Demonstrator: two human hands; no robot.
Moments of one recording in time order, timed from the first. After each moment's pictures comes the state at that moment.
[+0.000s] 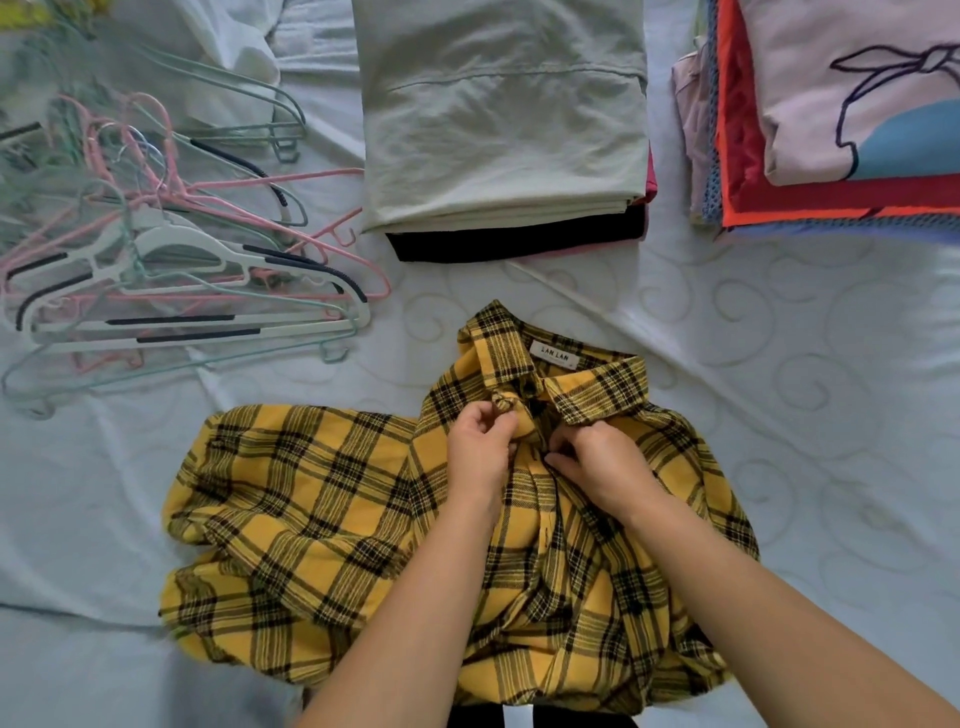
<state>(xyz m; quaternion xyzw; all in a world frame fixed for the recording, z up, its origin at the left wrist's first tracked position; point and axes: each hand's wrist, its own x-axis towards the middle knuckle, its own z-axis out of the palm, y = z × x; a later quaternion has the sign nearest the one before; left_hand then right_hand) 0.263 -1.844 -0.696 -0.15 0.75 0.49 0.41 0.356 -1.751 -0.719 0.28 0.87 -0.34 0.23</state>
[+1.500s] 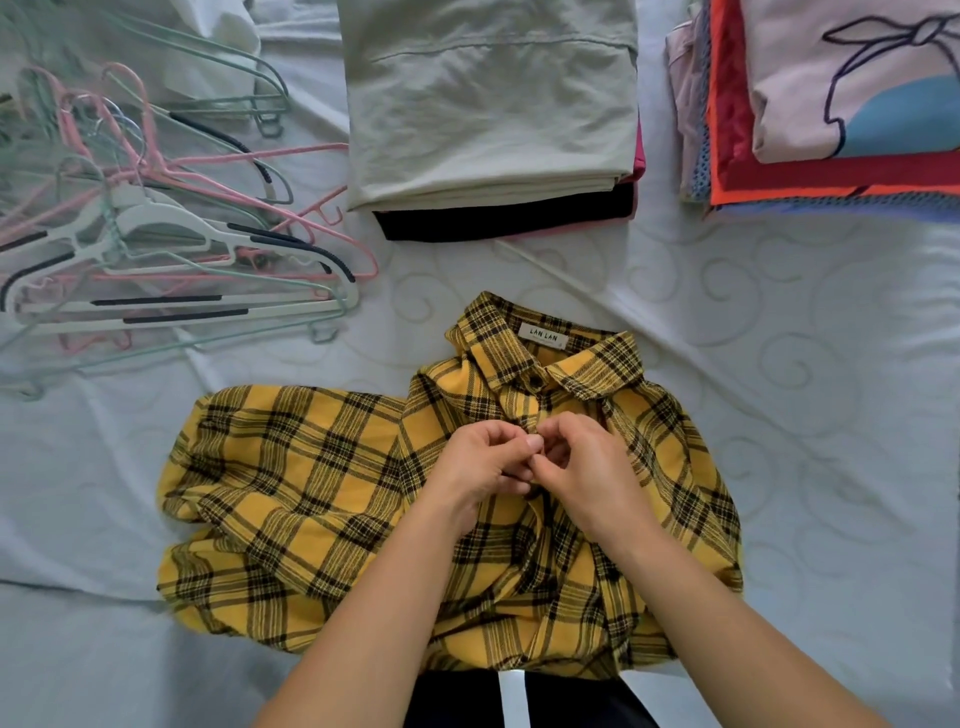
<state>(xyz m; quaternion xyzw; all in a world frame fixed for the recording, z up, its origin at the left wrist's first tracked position) 0.266 -1.862 -0.665 -0.10 0.66 0.42 0.61 0.367 -1.780 -0.665 0.39 0.79 -0.47 0.09</state>
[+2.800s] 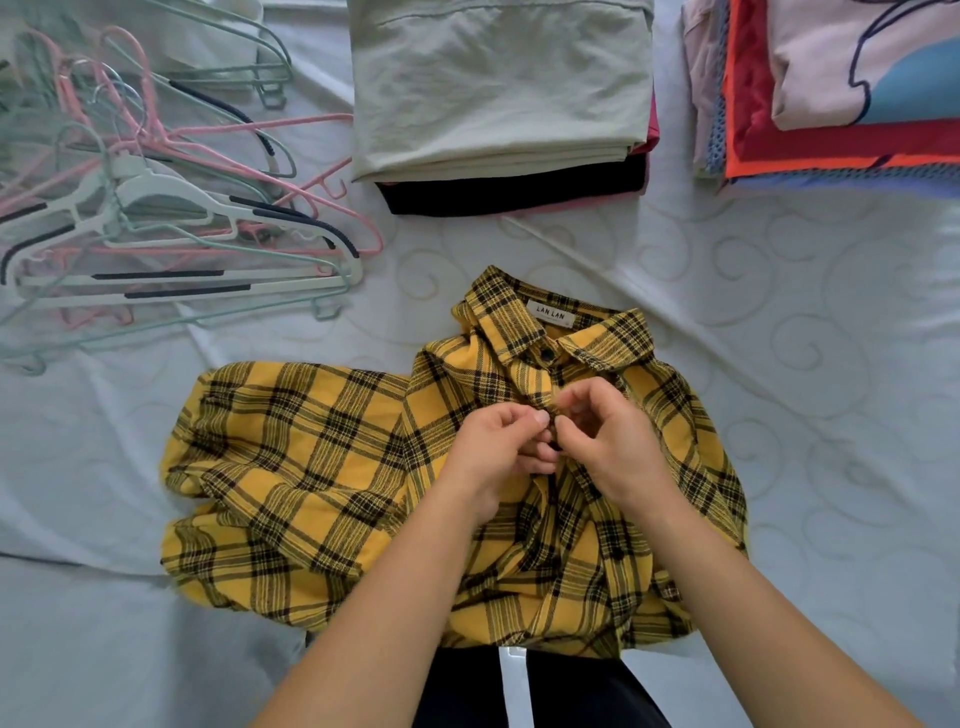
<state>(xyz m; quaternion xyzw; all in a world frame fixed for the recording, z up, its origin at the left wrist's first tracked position) 0.280 -1.860 -0.660 -0.13 0.65 0.46 0.60 0.376 -1.772 -0.665 0.39 0.73 -0.55 0.03</state>
